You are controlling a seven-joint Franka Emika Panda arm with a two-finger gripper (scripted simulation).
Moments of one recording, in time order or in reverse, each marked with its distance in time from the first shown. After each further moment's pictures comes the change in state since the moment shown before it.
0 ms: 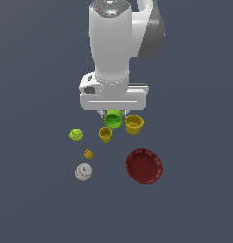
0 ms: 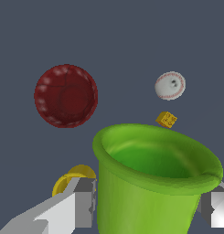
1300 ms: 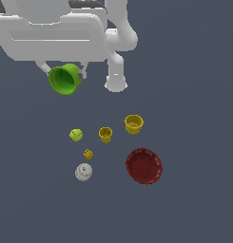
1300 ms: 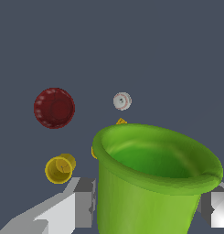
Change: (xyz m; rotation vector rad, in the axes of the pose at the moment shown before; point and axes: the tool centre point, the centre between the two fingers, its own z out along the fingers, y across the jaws) arm 0.018 0.108 -0.164 -0.003 -0.001 0.001
